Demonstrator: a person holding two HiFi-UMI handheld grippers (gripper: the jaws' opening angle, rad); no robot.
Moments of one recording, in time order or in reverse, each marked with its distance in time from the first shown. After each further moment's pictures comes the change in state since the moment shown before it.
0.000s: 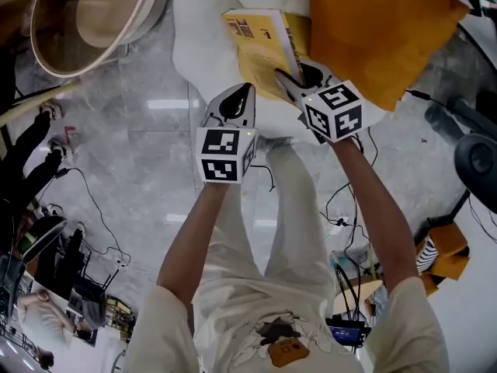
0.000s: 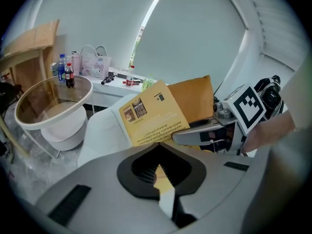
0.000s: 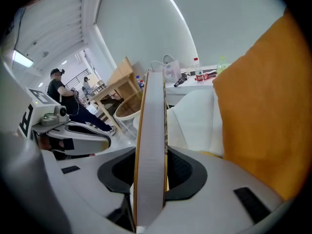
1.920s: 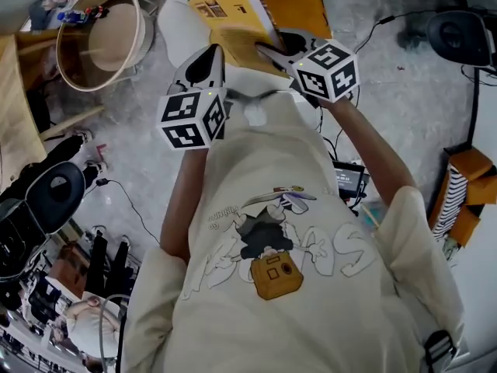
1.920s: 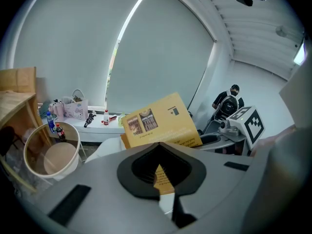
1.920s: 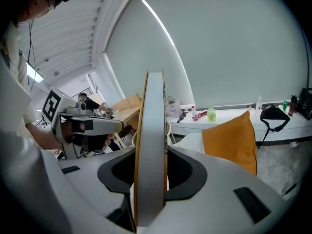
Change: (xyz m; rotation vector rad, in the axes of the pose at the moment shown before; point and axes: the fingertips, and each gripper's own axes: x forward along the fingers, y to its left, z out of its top) left arm -0.269 -0.177 0.201 0.161 -0.132 -0.151; right arm -0.321 0.172 0.127 0.033 -0.243 -0.031
